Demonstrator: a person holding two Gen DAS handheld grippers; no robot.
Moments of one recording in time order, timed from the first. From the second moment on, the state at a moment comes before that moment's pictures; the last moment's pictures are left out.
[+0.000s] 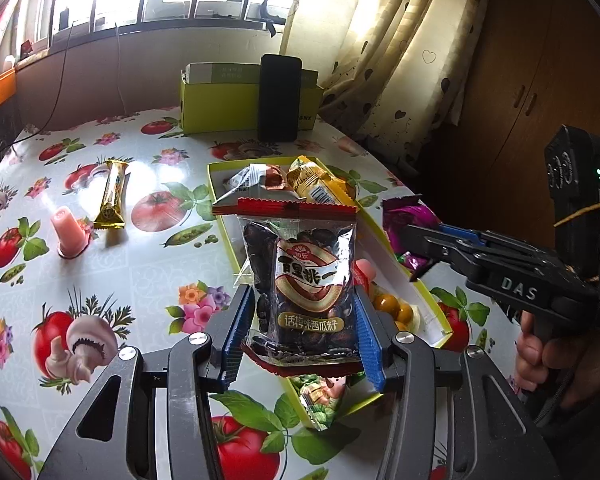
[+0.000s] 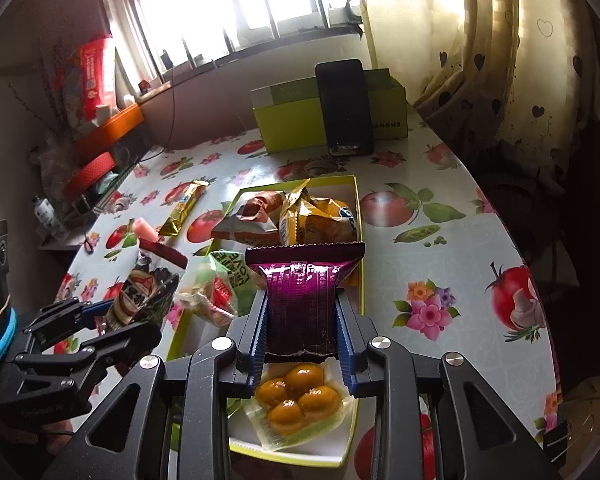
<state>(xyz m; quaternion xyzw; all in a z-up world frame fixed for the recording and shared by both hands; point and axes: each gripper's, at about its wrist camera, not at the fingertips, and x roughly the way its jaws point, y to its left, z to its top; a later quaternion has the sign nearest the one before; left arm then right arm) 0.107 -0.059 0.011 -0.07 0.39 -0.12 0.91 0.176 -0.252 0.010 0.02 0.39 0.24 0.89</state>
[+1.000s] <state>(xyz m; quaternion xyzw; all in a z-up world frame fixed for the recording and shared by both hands) 0.113 -0.074 0.004 -0.06 0.40 -0.15 0.90 0.183 -0.263 0.009 0.04 0.38 0.25 0.89</state>
